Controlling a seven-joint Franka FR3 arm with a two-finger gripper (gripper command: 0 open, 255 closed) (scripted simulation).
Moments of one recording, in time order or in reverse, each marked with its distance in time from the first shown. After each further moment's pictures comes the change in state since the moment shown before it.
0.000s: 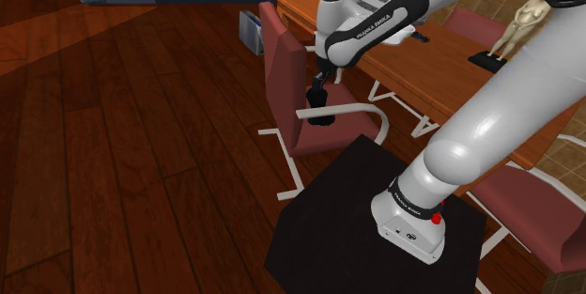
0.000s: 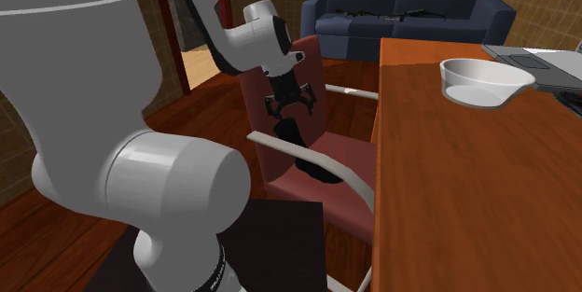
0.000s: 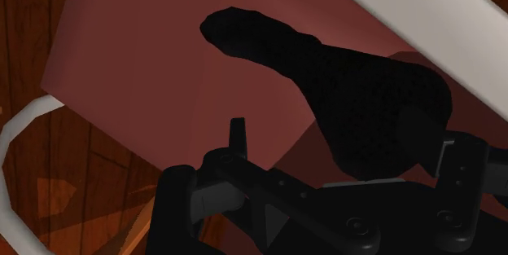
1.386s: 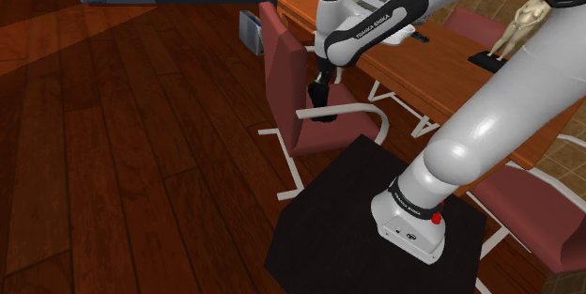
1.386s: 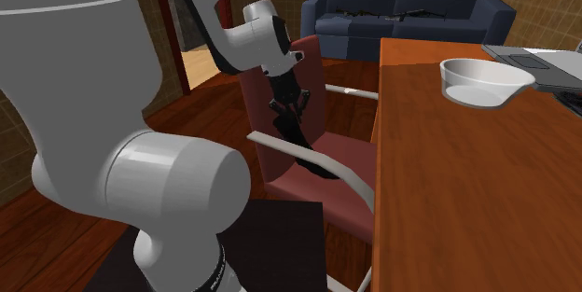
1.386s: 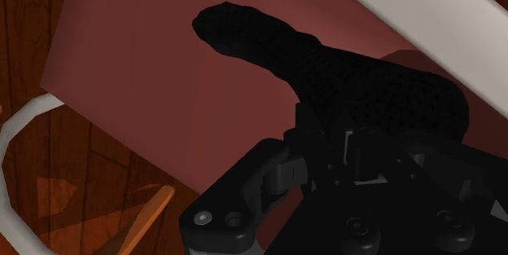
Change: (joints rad) arm 0.002 0.003 0.002 0.005 0.001 -0.002 0.002
